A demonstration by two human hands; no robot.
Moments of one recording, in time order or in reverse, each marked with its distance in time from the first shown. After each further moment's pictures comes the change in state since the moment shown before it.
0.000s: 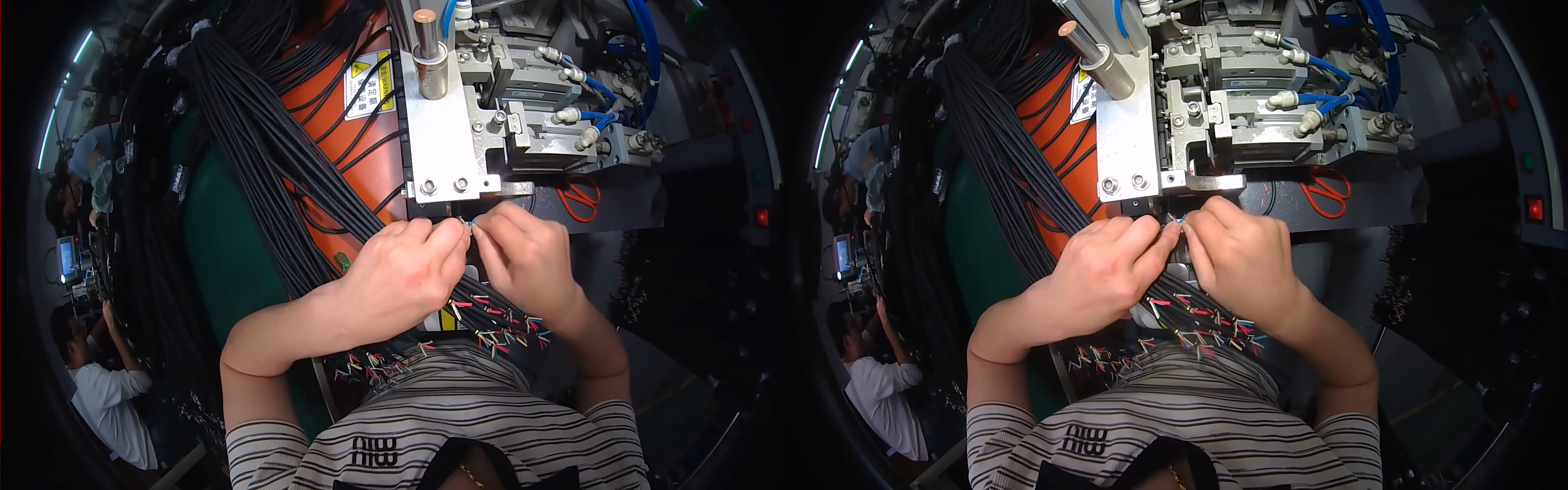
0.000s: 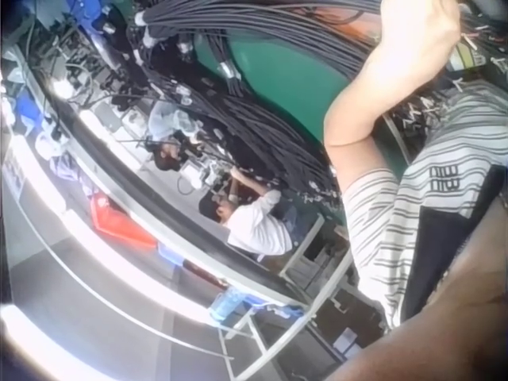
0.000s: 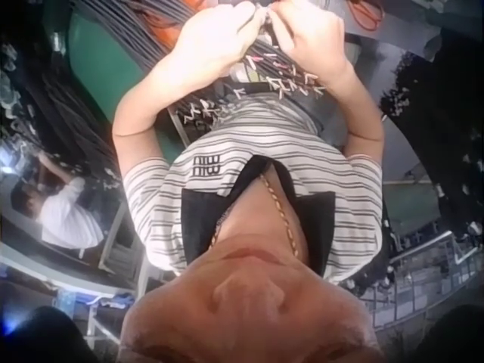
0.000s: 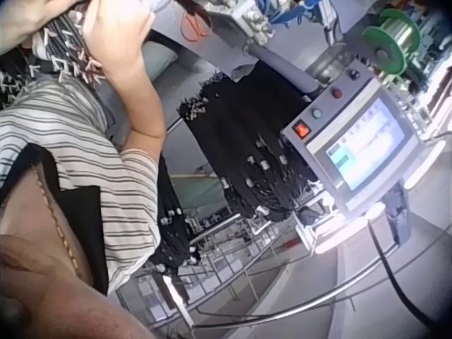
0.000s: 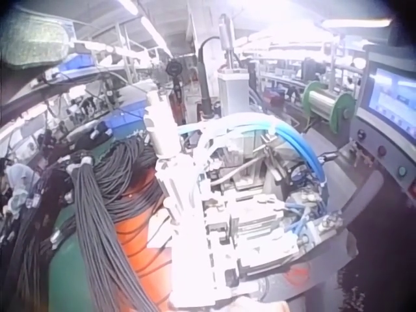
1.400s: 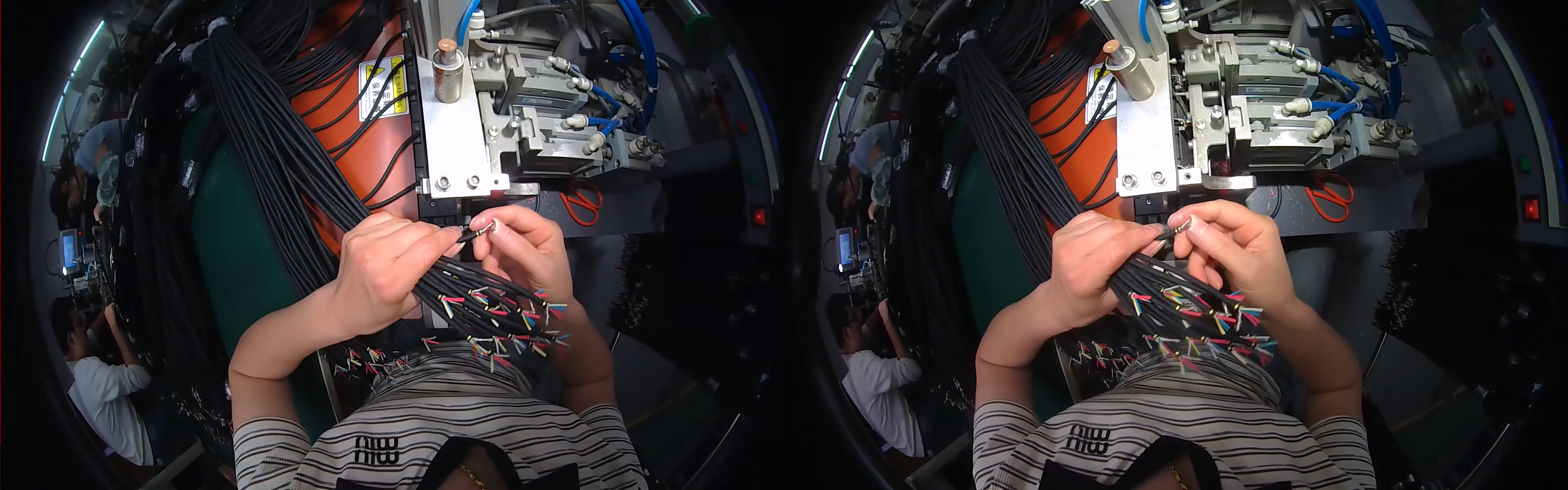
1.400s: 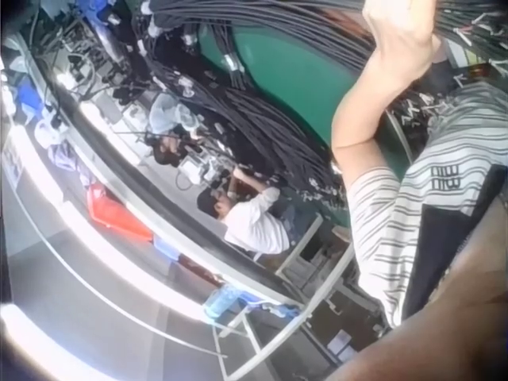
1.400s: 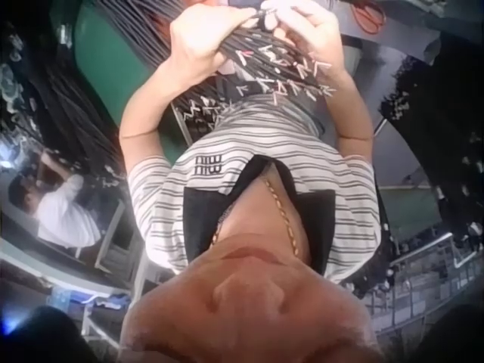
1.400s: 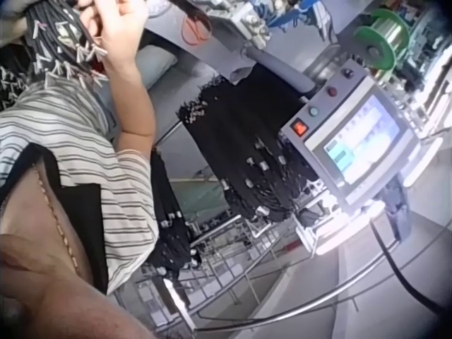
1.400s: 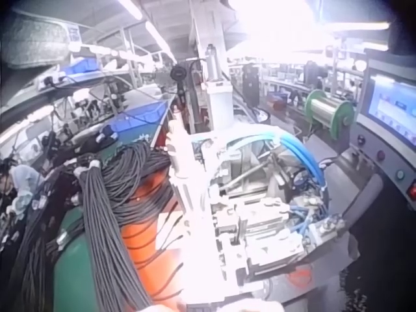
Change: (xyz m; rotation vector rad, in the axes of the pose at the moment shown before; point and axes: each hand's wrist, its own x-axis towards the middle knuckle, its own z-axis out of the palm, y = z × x) left_hand -0.021 -0.013 0.006 -0.307 0.340 -0.089; right_hand -0.007 -0.012 0.003 1.522 -0.073 0.598
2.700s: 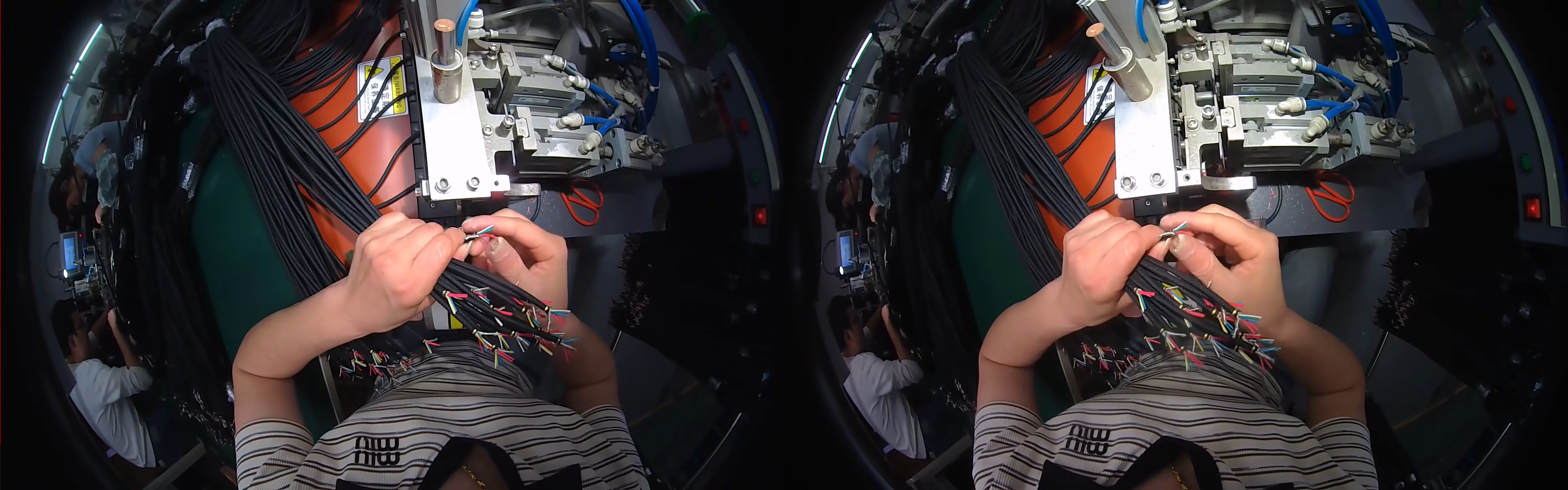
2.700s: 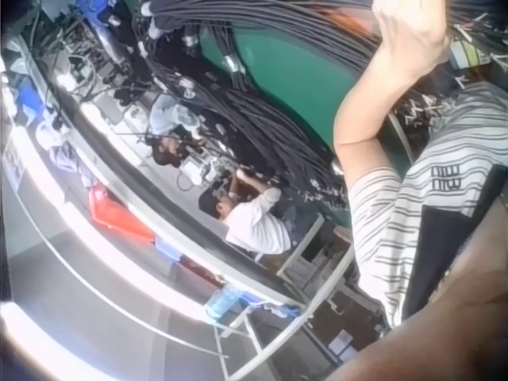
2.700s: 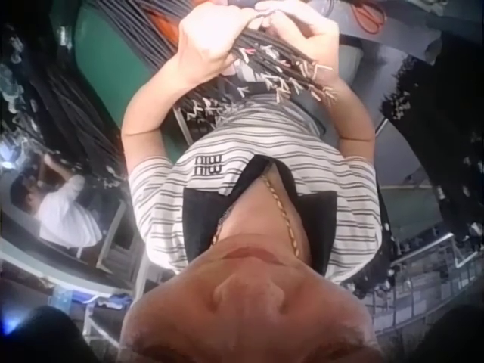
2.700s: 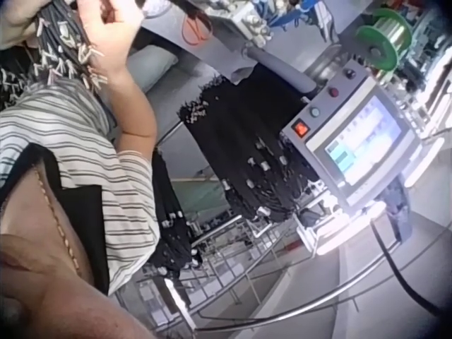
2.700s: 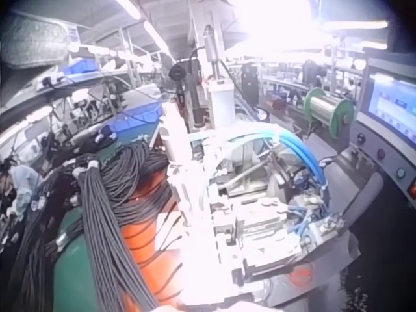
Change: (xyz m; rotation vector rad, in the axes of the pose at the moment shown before) left_hand 0.007 0.002 0.007 0.035 0.013 0.024; right_hand -0.006 0.006 0.008 -0.516 0.087 -0.378
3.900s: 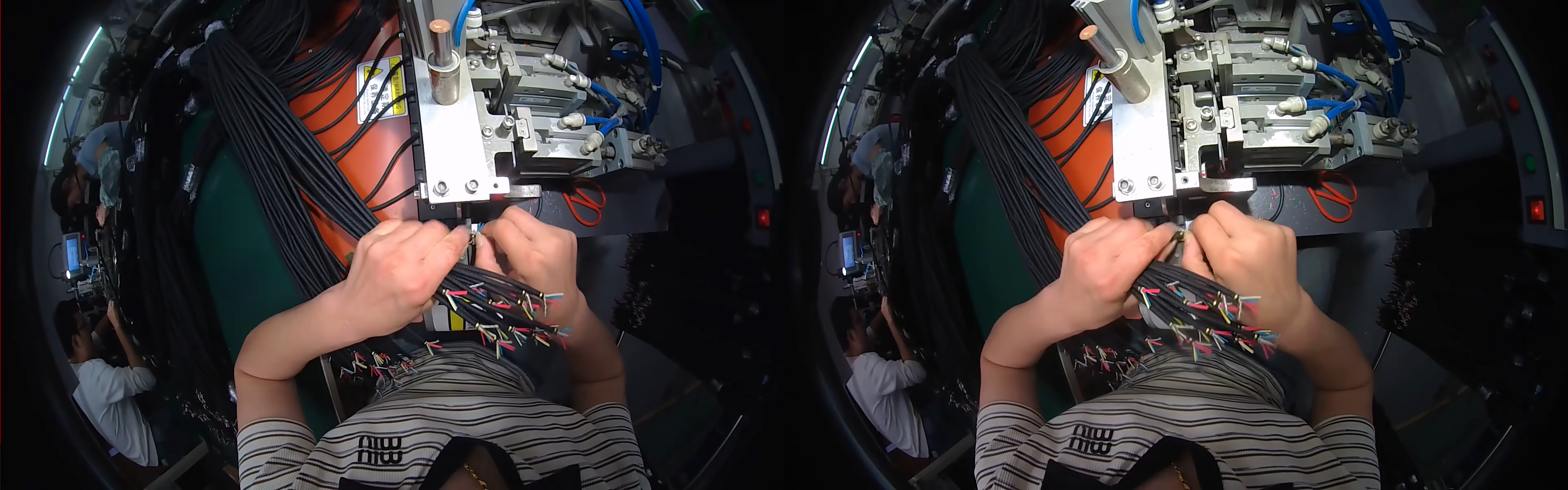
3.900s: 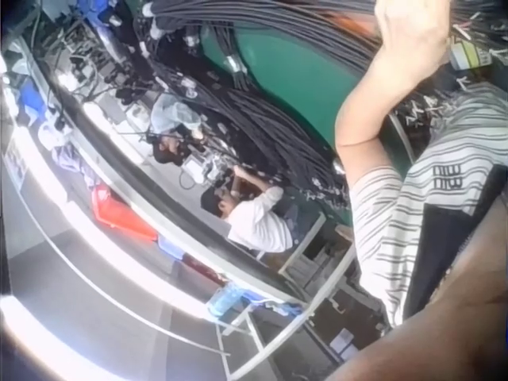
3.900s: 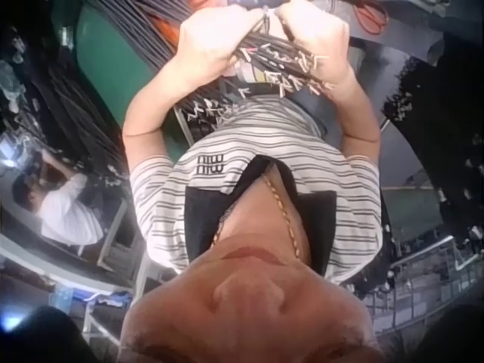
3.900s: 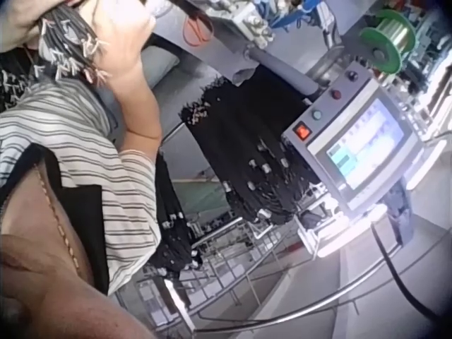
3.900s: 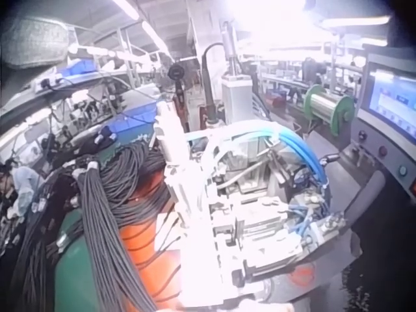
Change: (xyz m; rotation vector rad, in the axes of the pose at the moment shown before) left_hand -0.002 0.005 -0.003 0.009 -0.169 -0.101; right_hand 0.015 -0.009 -0.007 -0.865 -0.014 -0.292
